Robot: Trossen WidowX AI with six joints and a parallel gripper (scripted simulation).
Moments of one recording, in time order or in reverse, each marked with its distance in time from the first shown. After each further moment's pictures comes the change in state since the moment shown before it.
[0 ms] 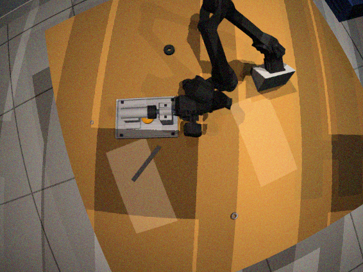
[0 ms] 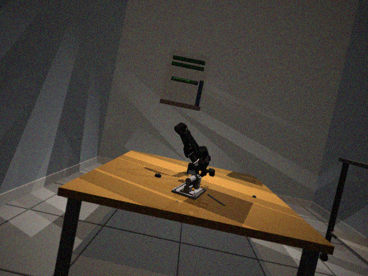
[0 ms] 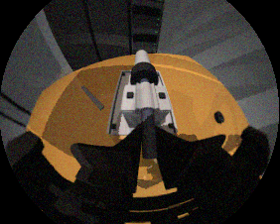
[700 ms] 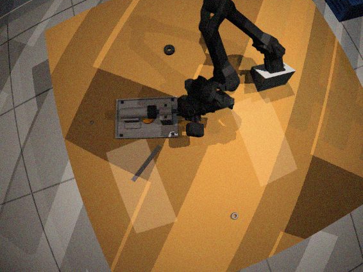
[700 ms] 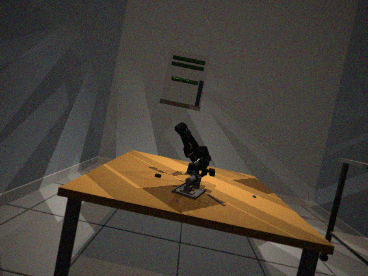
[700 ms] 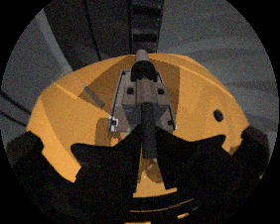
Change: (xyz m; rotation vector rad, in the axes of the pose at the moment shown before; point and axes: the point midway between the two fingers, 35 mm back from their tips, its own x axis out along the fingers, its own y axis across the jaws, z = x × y) arm -0.005 0.000 -0.005 0.000 0.000 0.000
